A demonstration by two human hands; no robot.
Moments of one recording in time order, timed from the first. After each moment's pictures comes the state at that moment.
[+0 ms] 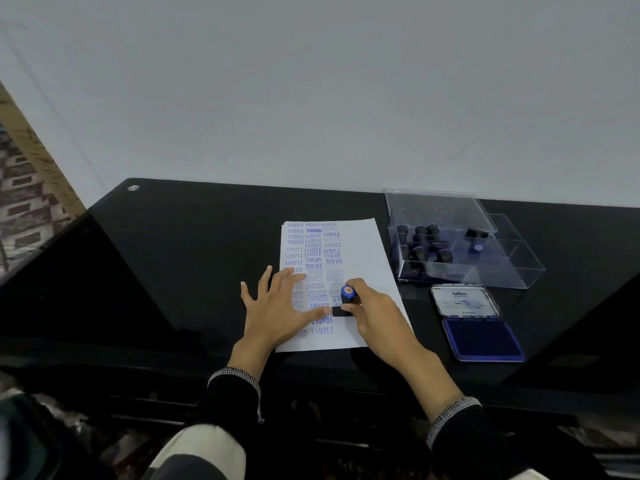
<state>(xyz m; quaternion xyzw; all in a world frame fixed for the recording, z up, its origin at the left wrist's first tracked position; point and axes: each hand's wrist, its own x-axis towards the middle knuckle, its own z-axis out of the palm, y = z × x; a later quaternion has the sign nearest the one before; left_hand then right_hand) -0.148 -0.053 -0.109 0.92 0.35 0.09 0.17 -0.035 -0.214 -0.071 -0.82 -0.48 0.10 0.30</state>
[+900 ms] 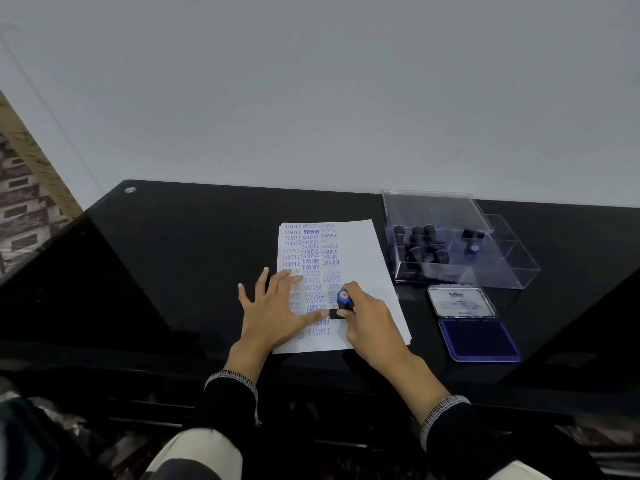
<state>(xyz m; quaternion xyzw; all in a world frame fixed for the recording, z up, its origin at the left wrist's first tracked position) -0.147 -0.052 -0.113 0.92 0.34 0.09 0.15 -0.042 -0.207 -0.083 -0.83 -0.47 0.06 0.30</state>
